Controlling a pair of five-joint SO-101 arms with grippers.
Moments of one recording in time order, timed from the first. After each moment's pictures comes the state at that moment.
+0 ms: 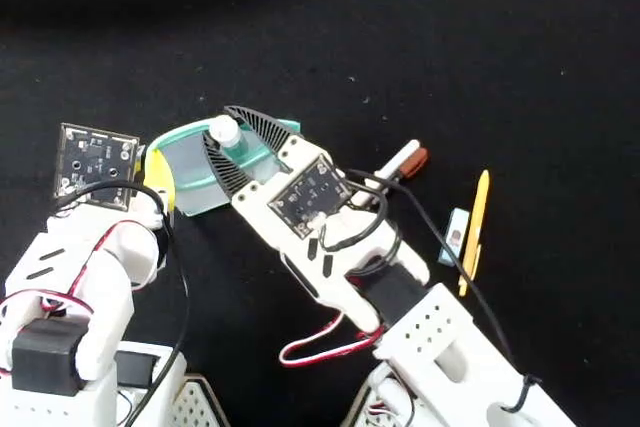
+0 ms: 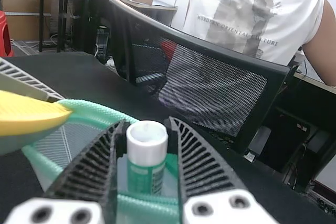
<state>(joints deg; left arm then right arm) 0.4 -69.1 42.0 69.7 -8.7 -39.8 -55.8 61.8 4.9 15.2</state>
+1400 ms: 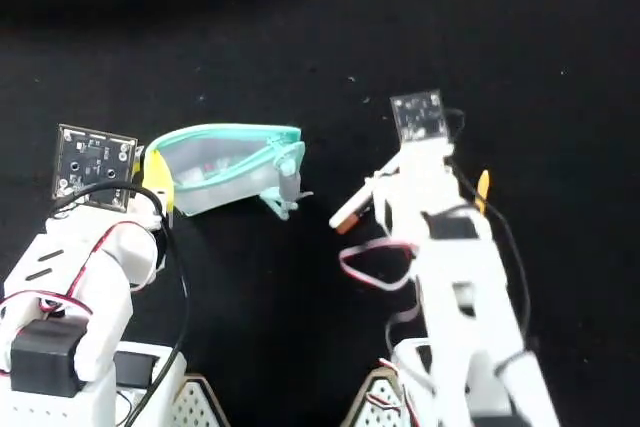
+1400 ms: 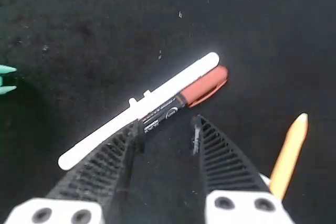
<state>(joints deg) 0.4 -69.1 42.2 69.7 -8.7 -1.7 -33.9 60.8 35.2 7.1</state>
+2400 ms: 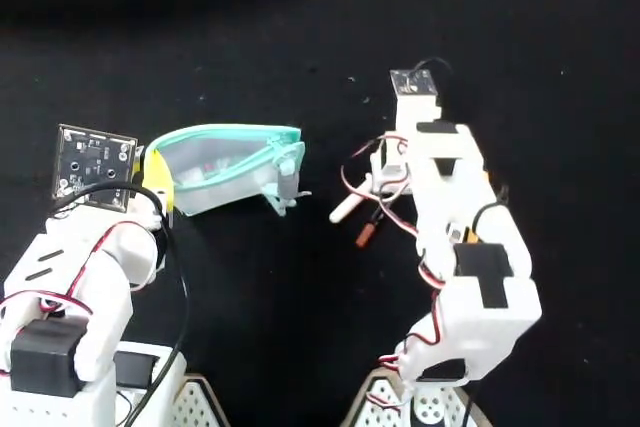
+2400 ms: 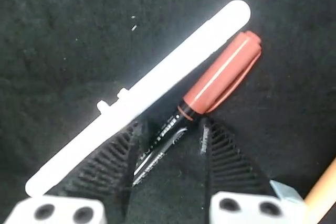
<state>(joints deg) 0.4 -69.1 42.2 69.7 -8.7 0.8 13.1 24.3 53.1 3.0</state>
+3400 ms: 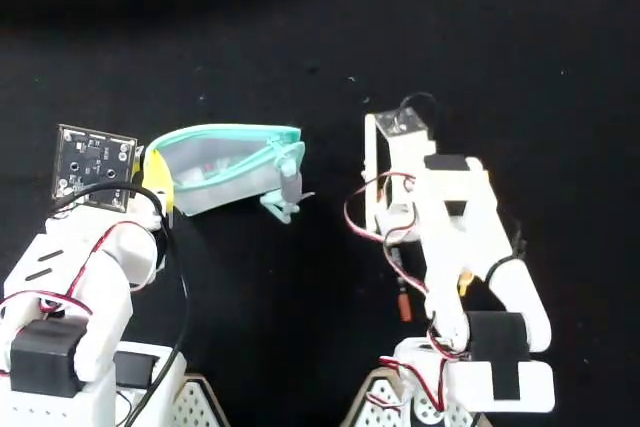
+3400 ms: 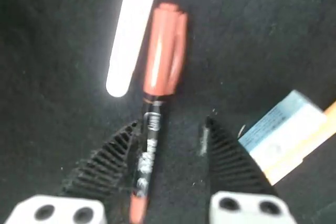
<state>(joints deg) 0.4 -69.1 42.2 69.7 -8.7 0.4 -8.9 42.1 62.4 15.7</state>
